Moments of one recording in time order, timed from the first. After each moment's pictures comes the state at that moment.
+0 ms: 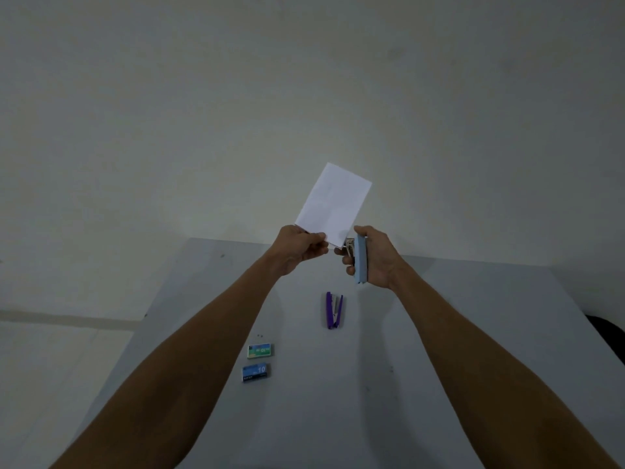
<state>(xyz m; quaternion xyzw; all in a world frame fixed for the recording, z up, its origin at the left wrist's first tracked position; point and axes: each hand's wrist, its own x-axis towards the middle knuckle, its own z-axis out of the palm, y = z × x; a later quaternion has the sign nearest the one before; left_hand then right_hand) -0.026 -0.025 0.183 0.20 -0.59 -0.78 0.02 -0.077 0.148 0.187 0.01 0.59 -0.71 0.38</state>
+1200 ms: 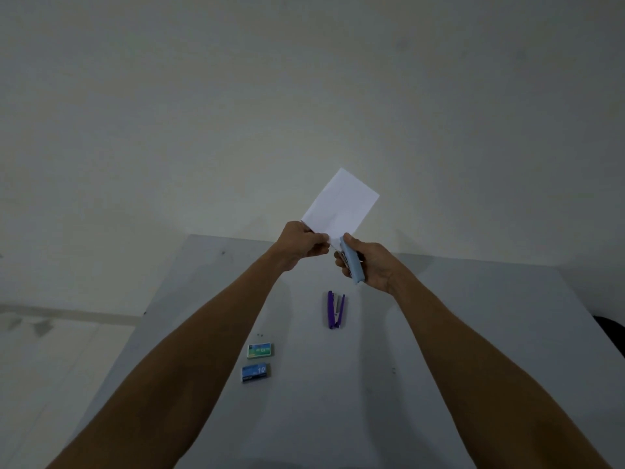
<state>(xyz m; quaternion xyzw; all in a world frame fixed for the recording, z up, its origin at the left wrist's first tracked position) -0.040 -0.028 0.177 0.20 -0.66 -0.72 0.01 -0.085 0.143 0.162 0.00 0.60 -0.71 0.36</state>
